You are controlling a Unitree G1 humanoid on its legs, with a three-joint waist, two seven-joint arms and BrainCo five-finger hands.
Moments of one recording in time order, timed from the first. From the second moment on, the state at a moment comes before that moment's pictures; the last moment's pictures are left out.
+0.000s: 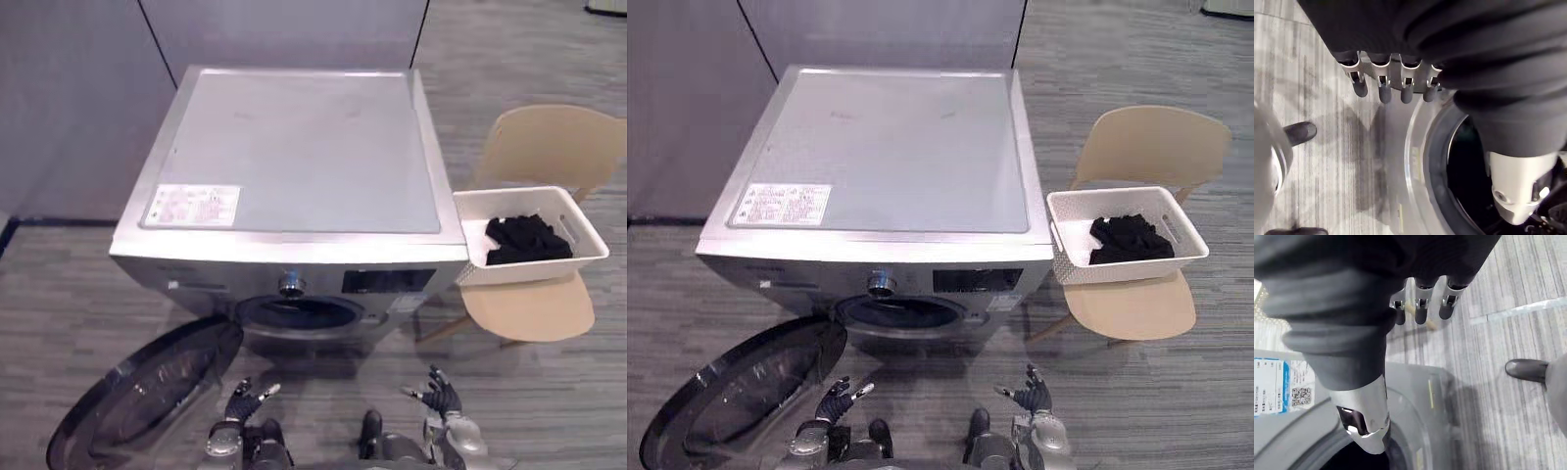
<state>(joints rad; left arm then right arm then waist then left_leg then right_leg) 0.07 0.07 0.05 0.93 0.08 -0.13 0.07 0.09 -0.07 -0.13 0.86 0.05 -0.17 -0.08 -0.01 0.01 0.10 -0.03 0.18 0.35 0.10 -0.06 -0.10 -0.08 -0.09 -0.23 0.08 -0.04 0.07</state>
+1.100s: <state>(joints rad) 0.00 0.05 -0.01 0.98 0.08 -0.13 0.09 0.00 -0.08 -0.06 0.95 0.12 -0.15 -0.10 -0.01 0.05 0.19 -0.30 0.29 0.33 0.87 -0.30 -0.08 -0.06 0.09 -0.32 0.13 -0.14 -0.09</state>
